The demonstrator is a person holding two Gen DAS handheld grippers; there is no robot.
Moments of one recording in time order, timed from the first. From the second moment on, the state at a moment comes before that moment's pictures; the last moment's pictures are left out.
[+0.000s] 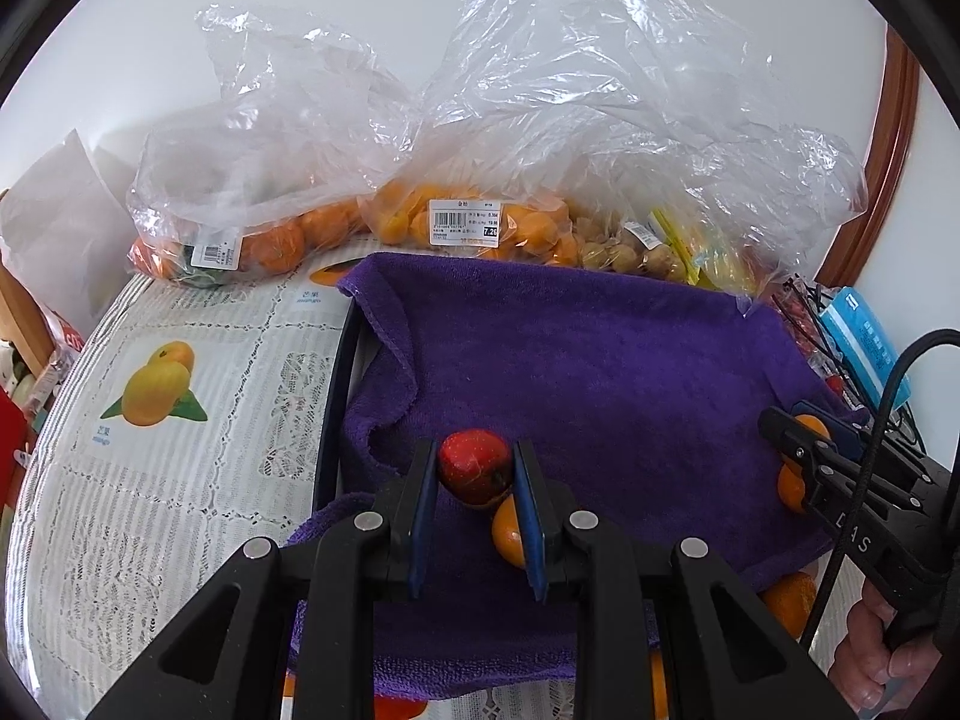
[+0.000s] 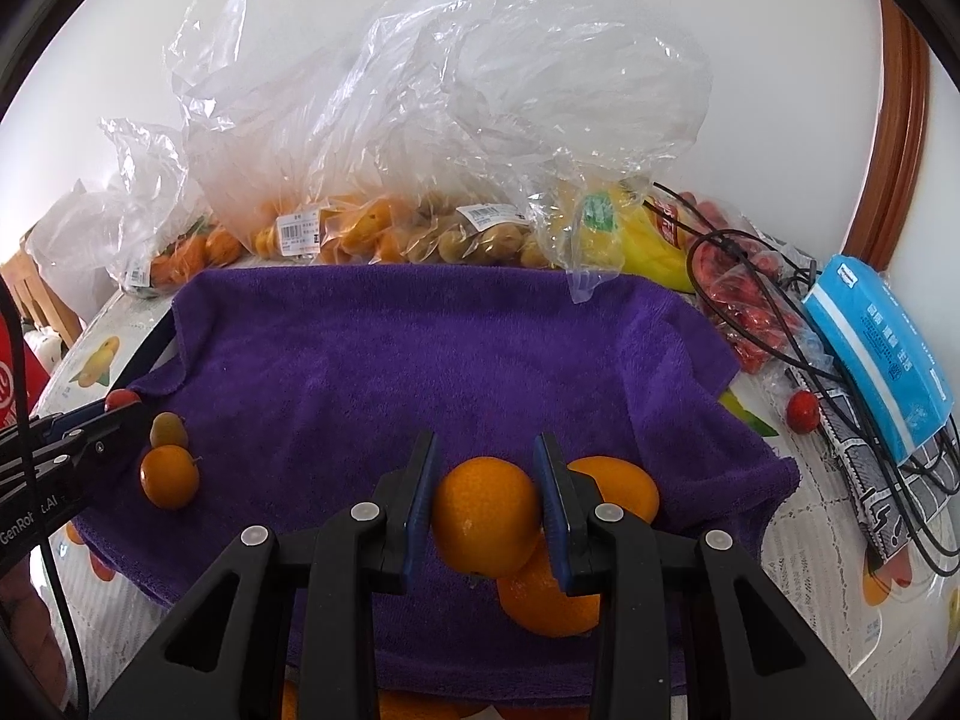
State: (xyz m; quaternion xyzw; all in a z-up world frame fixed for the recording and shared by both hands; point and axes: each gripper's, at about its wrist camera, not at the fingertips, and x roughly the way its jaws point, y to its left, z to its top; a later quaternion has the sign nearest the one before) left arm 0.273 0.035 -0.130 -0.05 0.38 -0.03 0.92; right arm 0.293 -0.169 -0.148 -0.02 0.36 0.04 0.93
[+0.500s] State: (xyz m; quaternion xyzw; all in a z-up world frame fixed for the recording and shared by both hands) left arm 0.273 0.036 -0.131 -0.05 0.38 -0.03 0.92; right arm 0.293 -0.171 -0.147 -0.02 0.36 0.04 0.93
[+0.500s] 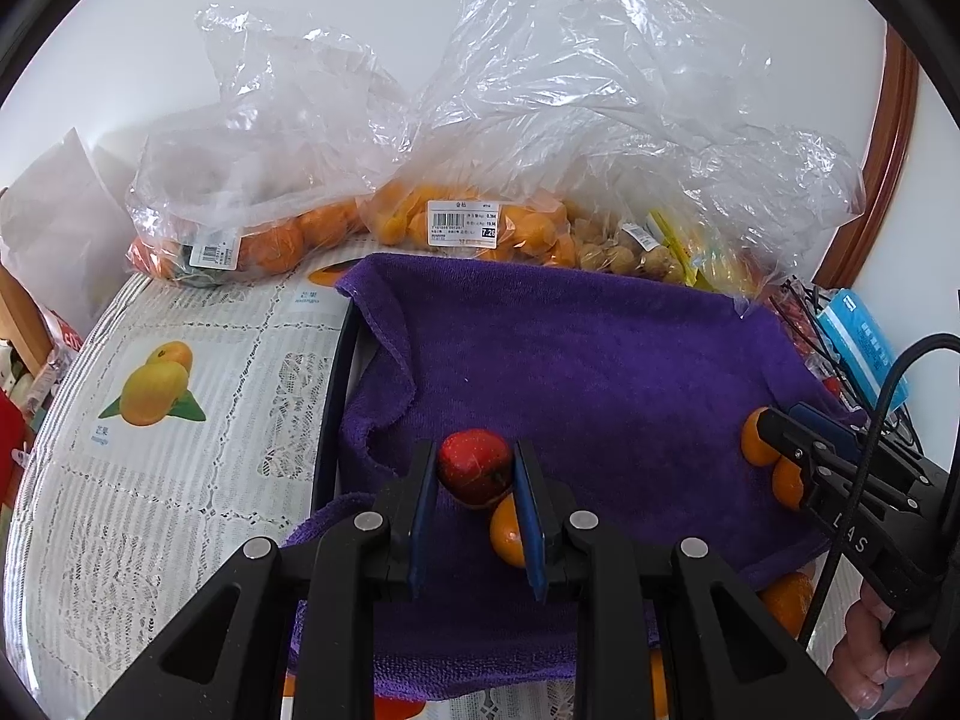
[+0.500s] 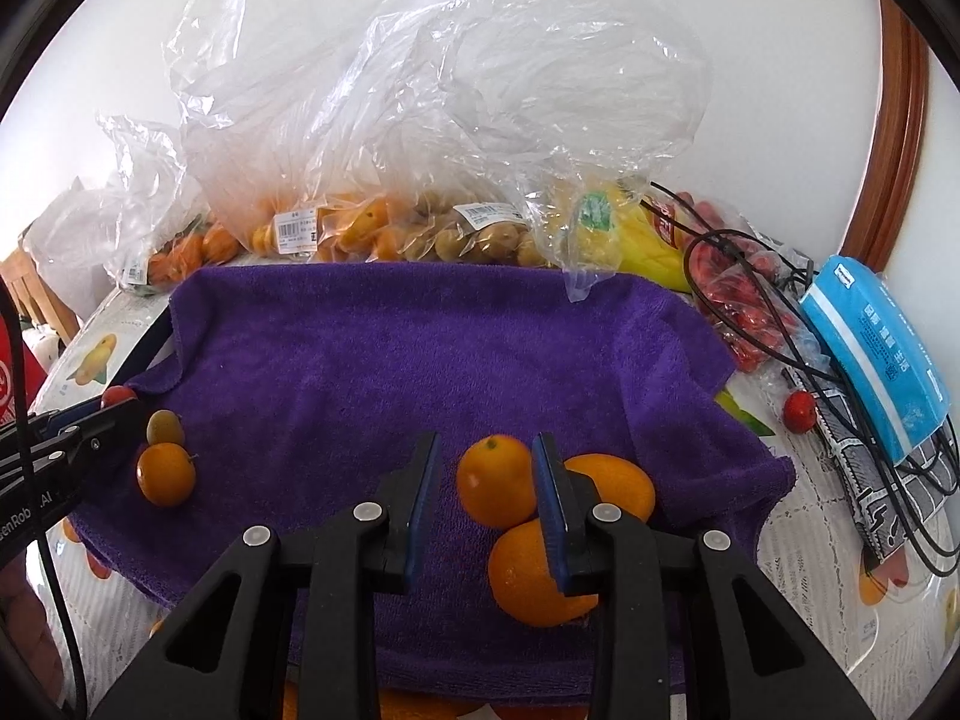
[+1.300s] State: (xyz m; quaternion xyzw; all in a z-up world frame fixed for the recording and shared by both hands) left arm 0.271 0.024 -0.135 -0.04 0.39 -0.06 0.92; right arm 0.286 -0.175 -0.141 -0.02 0.35 0.04 0.93
